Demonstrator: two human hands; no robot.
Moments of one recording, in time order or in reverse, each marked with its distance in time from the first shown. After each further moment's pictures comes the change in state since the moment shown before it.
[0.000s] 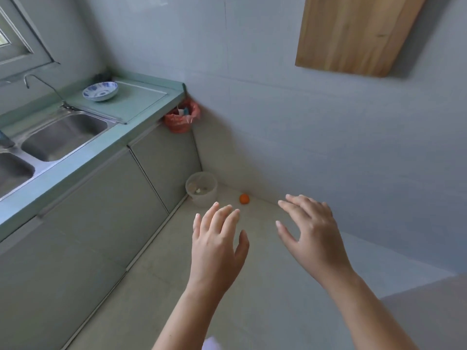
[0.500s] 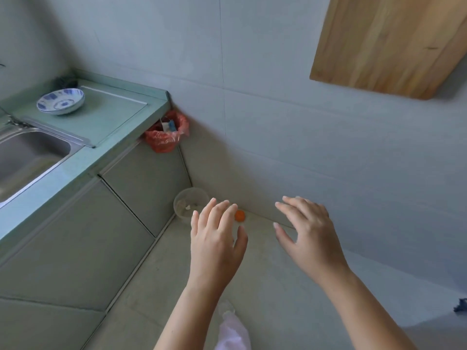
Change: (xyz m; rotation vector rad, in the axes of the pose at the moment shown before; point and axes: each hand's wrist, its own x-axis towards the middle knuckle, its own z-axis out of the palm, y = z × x) left_hand 0.171 -0.087 0.093 -0.078 -0.005 -0.013; right_hand 0.164 0.046 0.104 -0.050 -0.032 0.023
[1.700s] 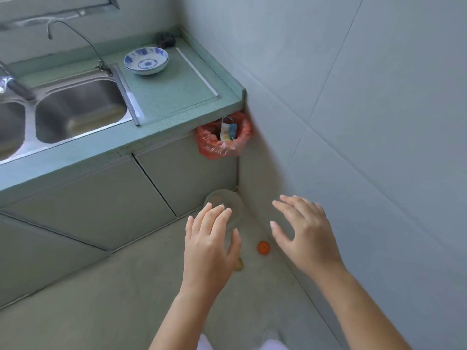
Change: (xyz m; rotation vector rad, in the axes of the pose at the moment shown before) left_hand 0.197 -0.054 0.138 0.214 0.199 -0.555; right_hand 0.299 0.113 0.165 0.310 -0.278 -0.455
